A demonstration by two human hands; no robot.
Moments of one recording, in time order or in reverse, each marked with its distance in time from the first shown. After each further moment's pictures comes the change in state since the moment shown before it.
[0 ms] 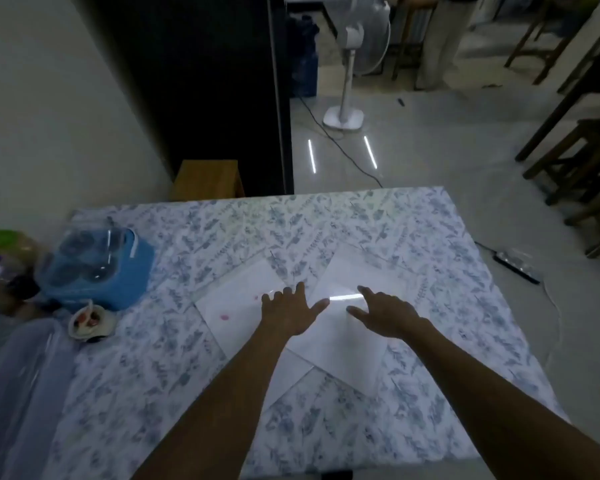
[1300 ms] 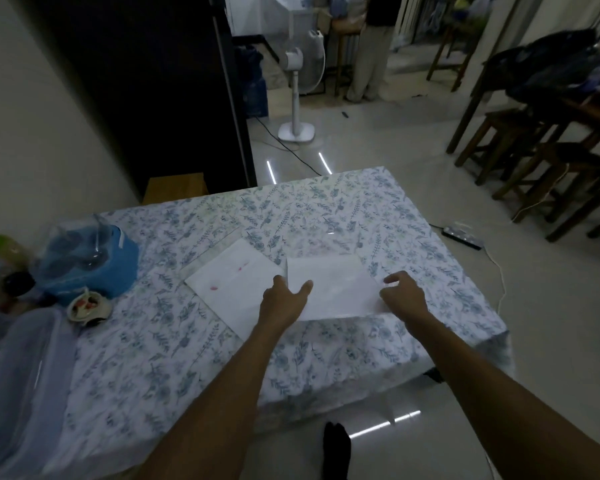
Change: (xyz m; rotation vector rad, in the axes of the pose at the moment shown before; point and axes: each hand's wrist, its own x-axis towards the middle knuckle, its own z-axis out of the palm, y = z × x) left_hand -0.136 0.004 0.048 -0.719 0.146 0.005; right_hand -0.171 0.025 0.052 0.966 0.501 0.432
